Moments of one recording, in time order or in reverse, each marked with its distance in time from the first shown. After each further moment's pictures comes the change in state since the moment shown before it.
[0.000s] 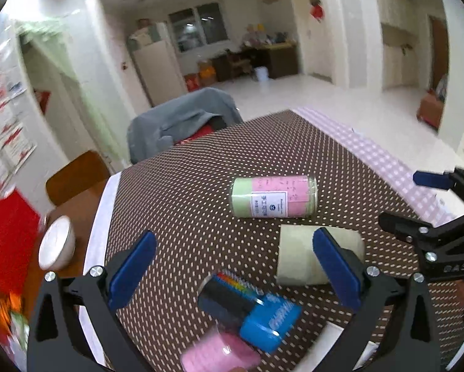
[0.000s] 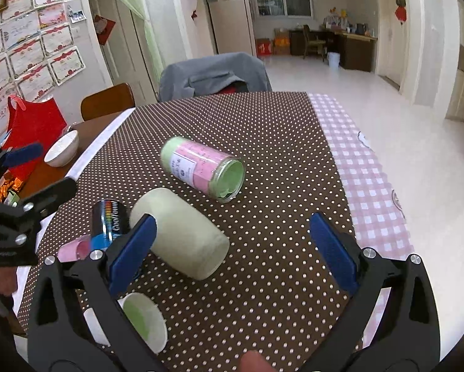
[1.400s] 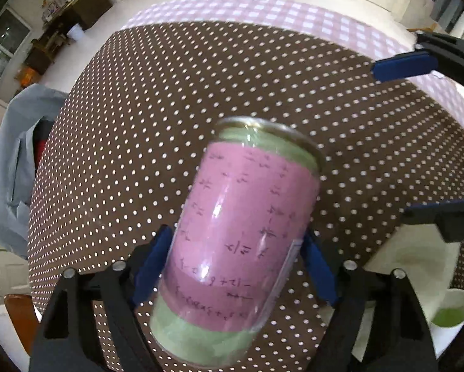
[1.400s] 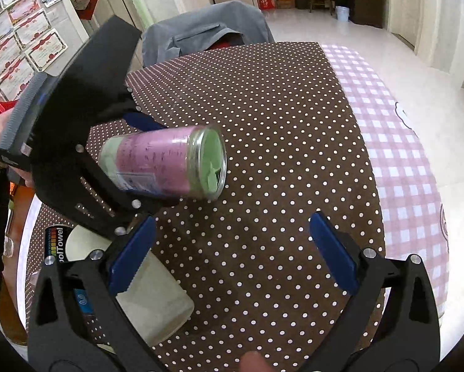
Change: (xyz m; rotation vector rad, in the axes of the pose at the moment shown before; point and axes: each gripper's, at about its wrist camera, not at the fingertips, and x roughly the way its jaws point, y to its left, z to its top) left arm 0.252 -0.062 0.074 0.700 0.425 -0.495; right arm 0.122 -0.044 0.040 0.059 0.208 0.055
